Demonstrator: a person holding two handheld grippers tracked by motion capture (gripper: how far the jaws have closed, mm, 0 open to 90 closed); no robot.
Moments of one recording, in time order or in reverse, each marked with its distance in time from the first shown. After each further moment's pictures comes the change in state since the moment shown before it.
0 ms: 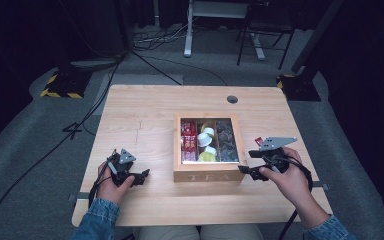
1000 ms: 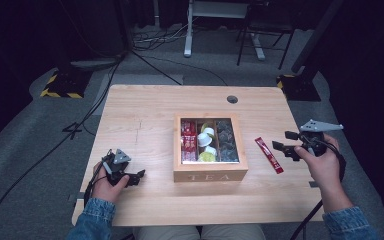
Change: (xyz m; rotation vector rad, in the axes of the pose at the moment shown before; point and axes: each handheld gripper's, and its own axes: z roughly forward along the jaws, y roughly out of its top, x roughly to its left) left arm 0.014 -0.006 -0.006 0.000 -0.013 0.011; right arm -0.087 -0.023 -0.055 -0.116 -0.216 0.158
